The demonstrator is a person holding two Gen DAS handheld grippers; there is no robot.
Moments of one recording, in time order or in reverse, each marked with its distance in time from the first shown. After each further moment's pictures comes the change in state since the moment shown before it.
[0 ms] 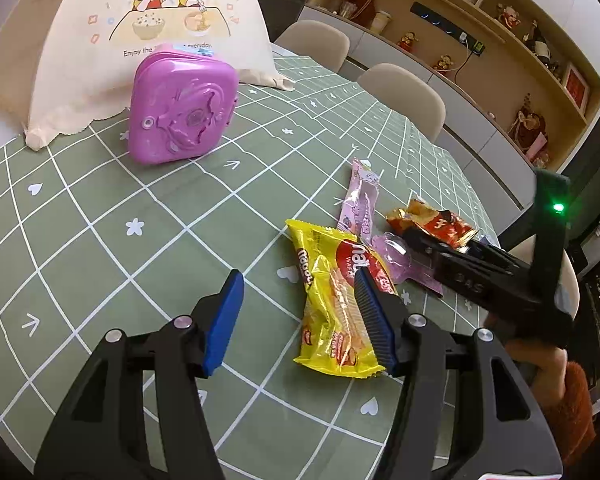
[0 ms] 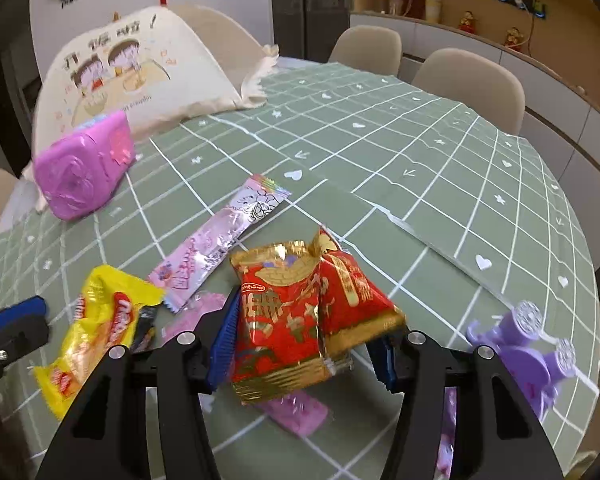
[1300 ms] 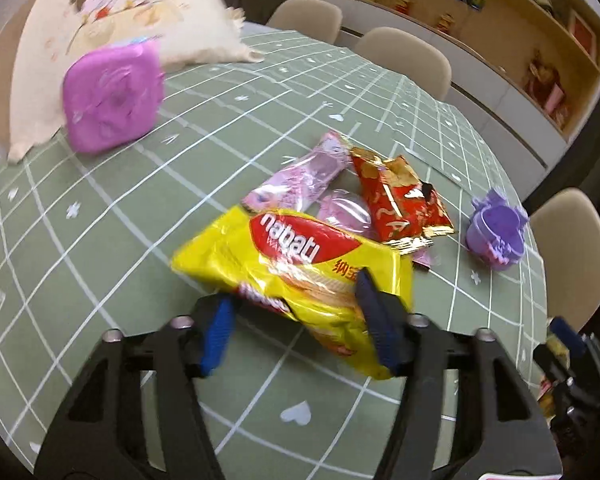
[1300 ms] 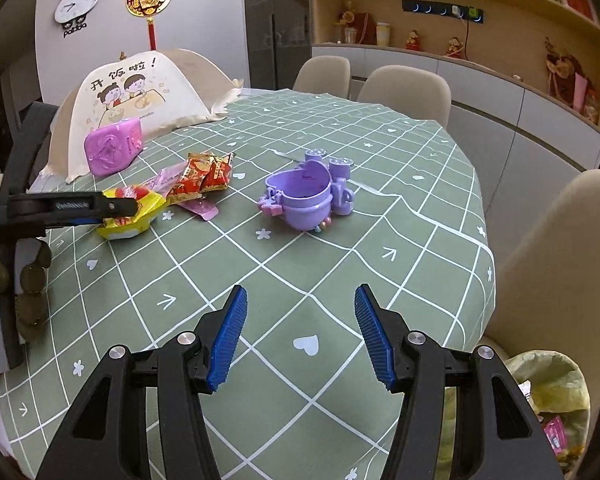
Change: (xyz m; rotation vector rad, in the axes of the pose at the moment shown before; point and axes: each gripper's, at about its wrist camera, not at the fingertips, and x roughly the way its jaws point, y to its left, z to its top) left arm 0.037 -0.071 -0.022 0.129 0.067 0.132; right arm -0.136 -0.083 -0.135 0.039 -0.124 -0.055
